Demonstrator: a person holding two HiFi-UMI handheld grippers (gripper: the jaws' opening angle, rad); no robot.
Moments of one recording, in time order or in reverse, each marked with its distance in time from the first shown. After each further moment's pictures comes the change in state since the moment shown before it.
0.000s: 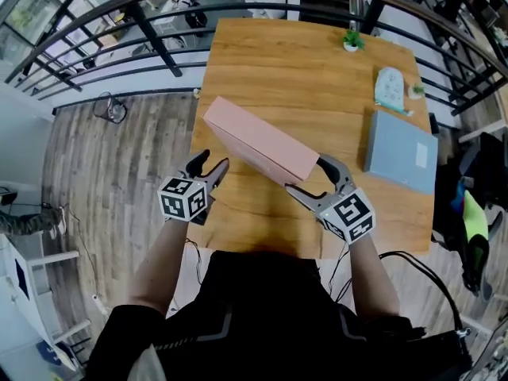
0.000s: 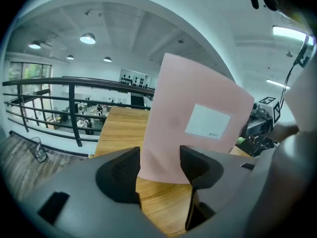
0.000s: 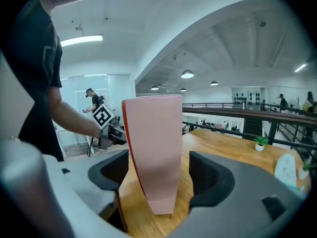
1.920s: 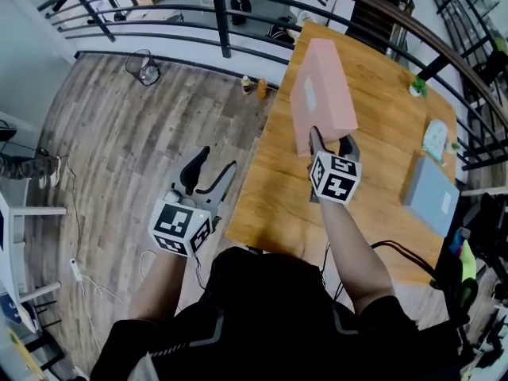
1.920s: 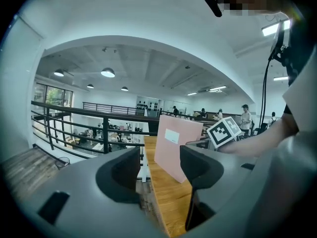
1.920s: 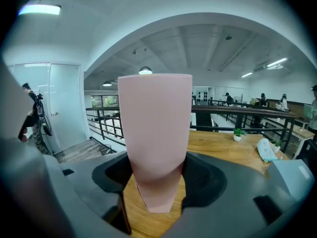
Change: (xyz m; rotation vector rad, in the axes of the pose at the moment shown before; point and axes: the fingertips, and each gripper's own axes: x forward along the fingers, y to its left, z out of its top) left arm -0.214 0.109 0.049 0.028 -0.285 0.205; right arm 0.207 -0.001 0.073 0.235 0.036 -0.568
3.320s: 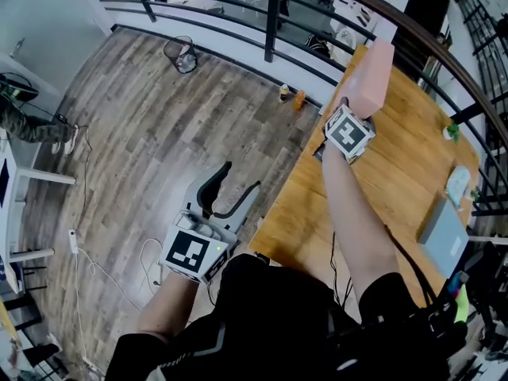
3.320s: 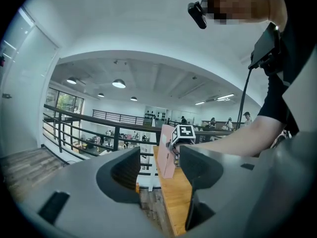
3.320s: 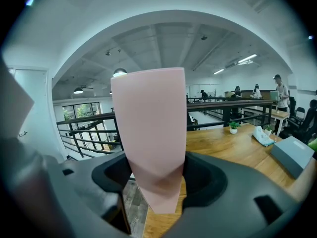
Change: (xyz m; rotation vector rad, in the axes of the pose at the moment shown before) left arm -0.058 0.031 0.018 -0.045 -0.124 0.089; right arm 0.124 0.047 0.065 0.209 -0.038 -0.256
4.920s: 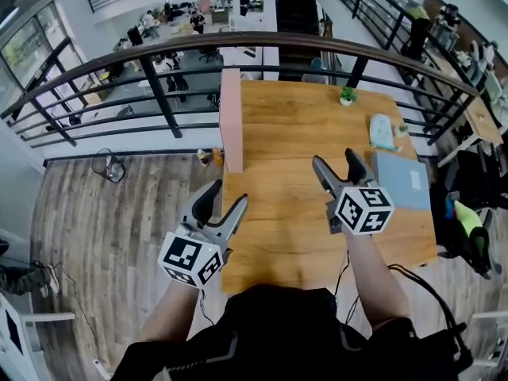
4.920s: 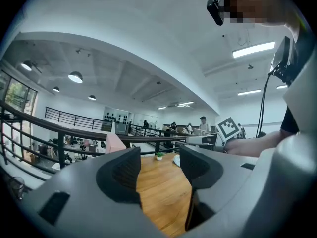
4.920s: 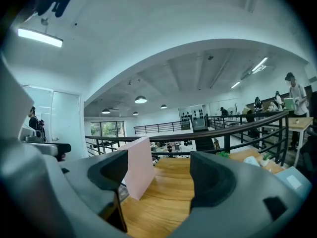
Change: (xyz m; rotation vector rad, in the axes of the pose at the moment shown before) left arm 0.094 -0.159 0.046 0.099 -0.046 -0.474; right arm -0.225 -0.206 0.077 -0.058 -0.239 0.298
